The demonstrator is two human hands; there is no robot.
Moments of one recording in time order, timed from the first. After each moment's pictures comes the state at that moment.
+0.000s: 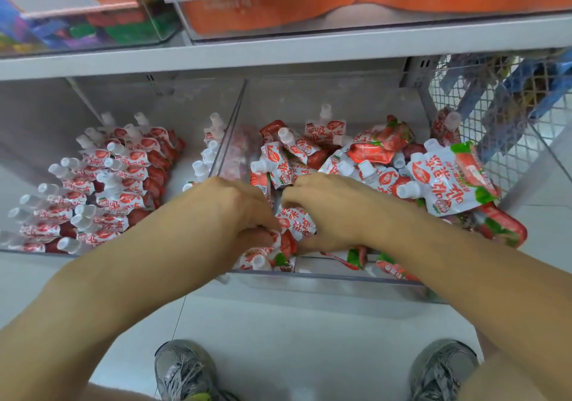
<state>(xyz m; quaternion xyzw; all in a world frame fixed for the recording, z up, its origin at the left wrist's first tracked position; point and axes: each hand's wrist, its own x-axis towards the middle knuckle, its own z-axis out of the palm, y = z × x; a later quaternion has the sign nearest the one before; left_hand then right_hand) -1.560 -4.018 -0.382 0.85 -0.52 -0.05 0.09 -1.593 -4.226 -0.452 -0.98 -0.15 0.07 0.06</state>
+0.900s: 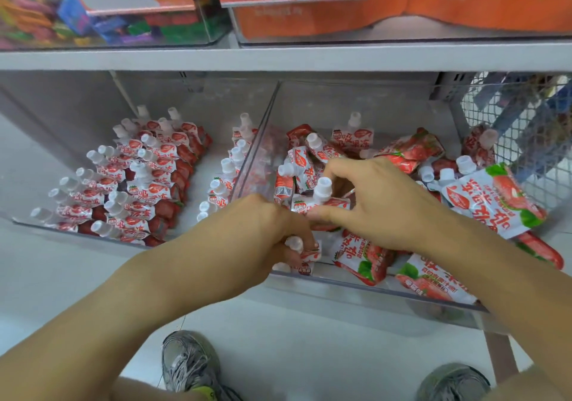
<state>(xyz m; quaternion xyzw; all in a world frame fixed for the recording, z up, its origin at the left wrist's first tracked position) -1.574 -4.029 -0.400 0.87 -0.46 -0.10 0.13 -1.606 -4.235 -0.431 -0.95 -0.08 -0.08 0.31</state>
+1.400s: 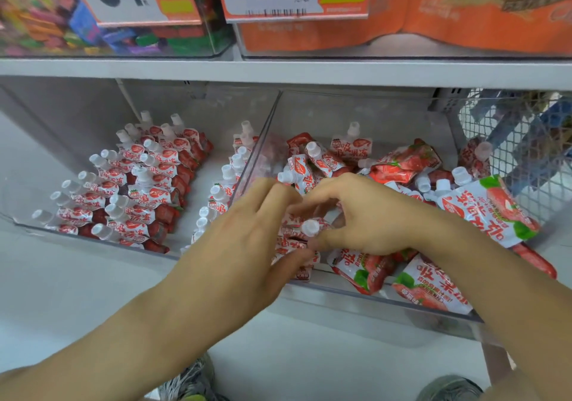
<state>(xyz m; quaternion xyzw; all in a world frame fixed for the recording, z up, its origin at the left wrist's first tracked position) -1.597 -4.025 -0.404 0.89 -0.41 0.05 0.20 -1.592 -4.233 -0.425 -0.91 -0.13 0.12 0.37</state>
